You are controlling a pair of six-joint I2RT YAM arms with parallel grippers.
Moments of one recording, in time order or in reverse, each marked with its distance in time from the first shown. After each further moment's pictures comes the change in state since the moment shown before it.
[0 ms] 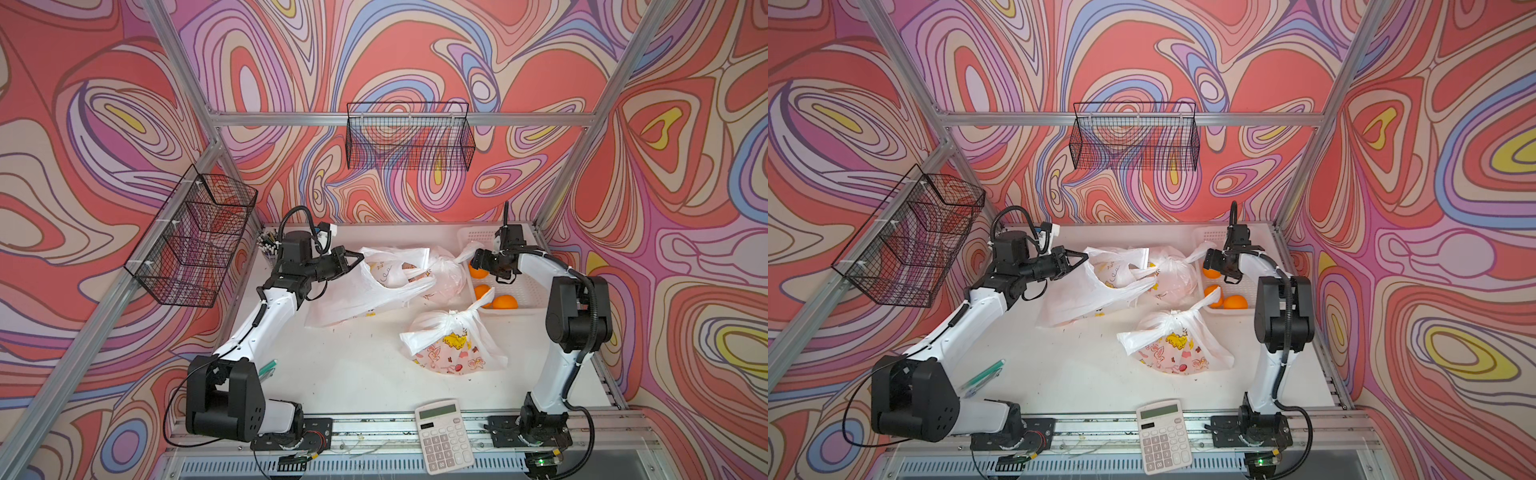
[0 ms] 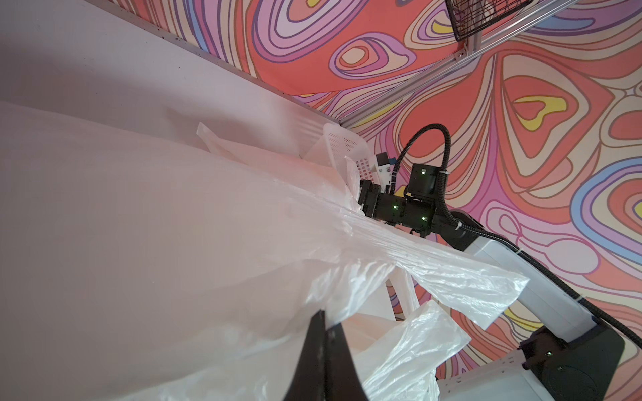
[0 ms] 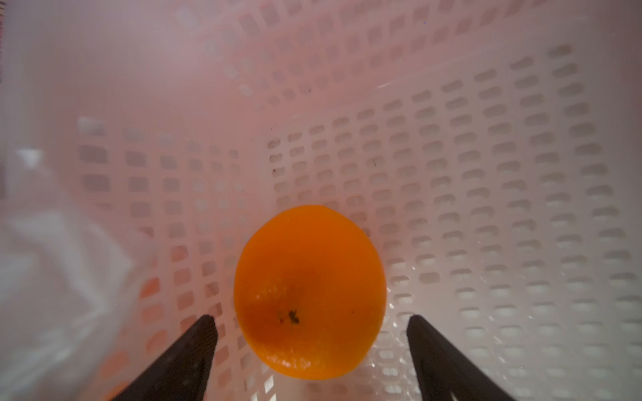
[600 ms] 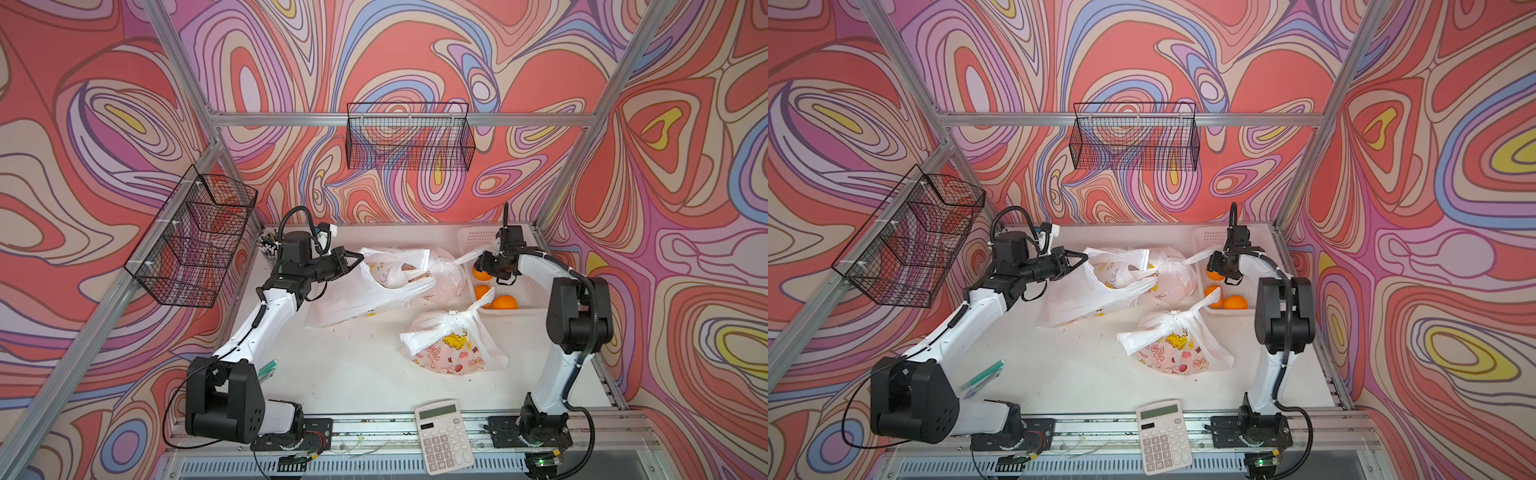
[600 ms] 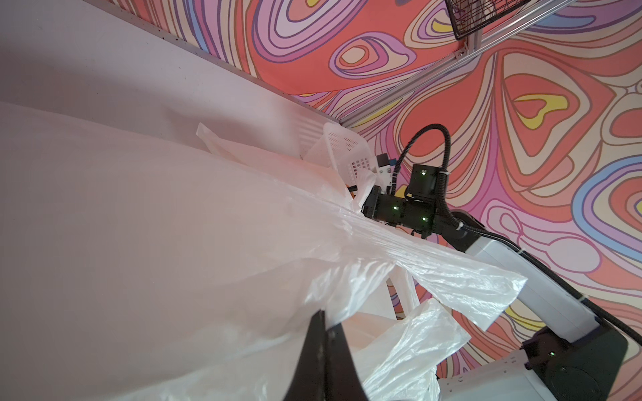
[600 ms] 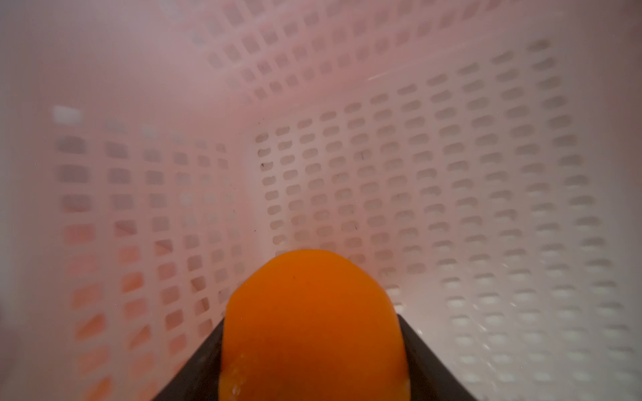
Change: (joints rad) left arm 0.000 -0.005 0.000 -0.010 0.000 0.006; right arm 0.001 -0.119 -0.064 -0.028 0.049 -0.008
